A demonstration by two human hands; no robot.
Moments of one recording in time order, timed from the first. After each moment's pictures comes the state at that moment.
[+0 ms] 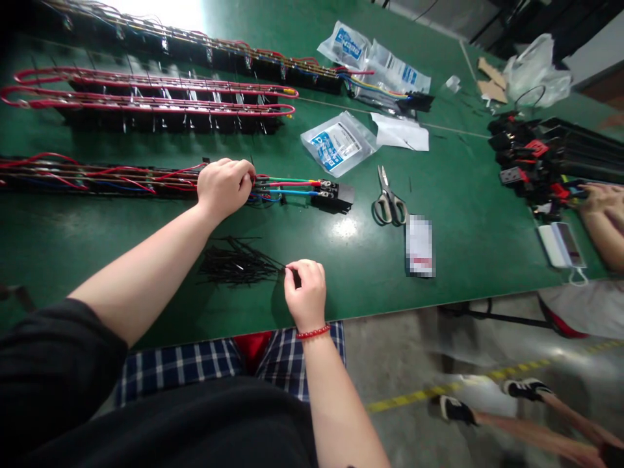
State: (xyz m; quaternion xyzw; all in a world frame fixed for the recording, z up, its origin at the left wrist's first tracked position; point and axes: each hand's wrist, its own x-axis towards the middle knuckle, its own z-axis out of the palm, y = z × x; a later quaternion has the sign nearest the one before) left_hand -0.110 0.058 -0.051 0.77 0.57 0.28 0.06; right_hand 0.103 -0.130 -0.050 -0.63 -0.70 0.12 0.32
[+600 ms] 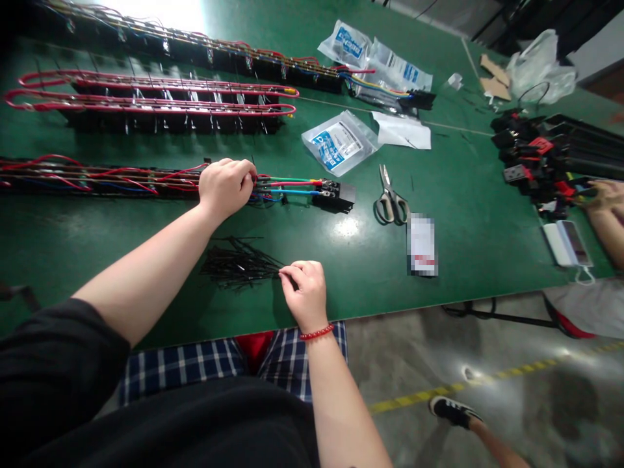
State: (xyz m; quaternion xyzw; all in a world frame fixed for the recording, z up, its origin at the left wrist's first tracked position) left_hand -0.110 0.058 -0.050 0.77 0.57 0.28 0.07; right_hand 0.105 -0.130 -0.049 -0.59 -0.73 0.16 0.30
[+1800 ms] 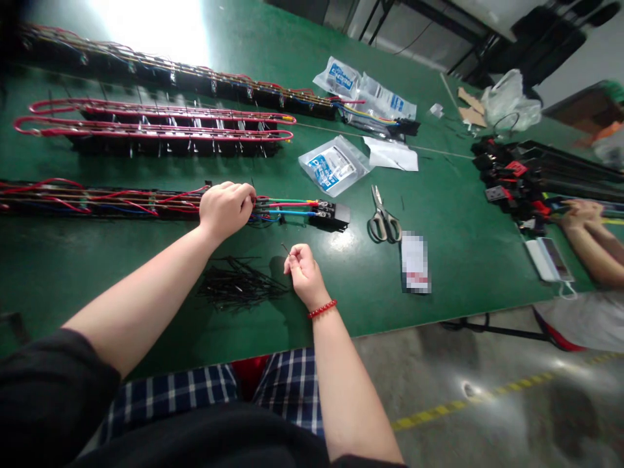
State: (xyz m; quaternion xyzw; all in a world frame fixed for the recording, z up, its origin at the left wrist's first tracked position) left_hand -0.109 0.058 -0.048 0.78 0.56 0.26 0.02; right_hand 0.115 -0.056 -0.057 -0.54 -0.62 0.43 0.36
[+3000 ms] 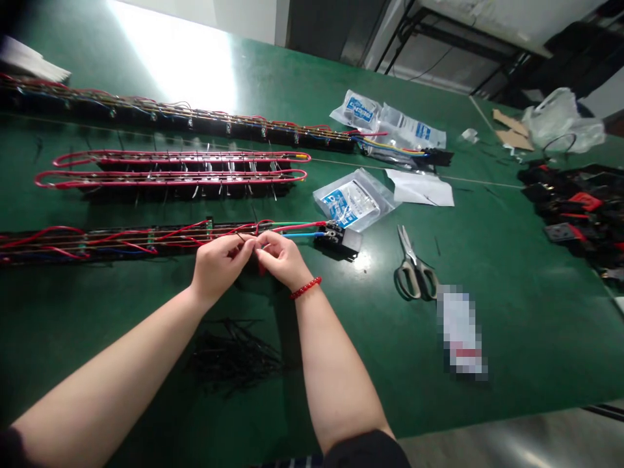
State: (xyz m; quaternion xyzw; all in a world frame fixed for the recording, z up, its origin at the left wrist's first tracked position) left_hand -0.101 0.061 -0.051 0.67 0.56 0.47 0.12; right_hand 0.057 0.096 -0.045 -0.38 -0.60 0.63 0.33
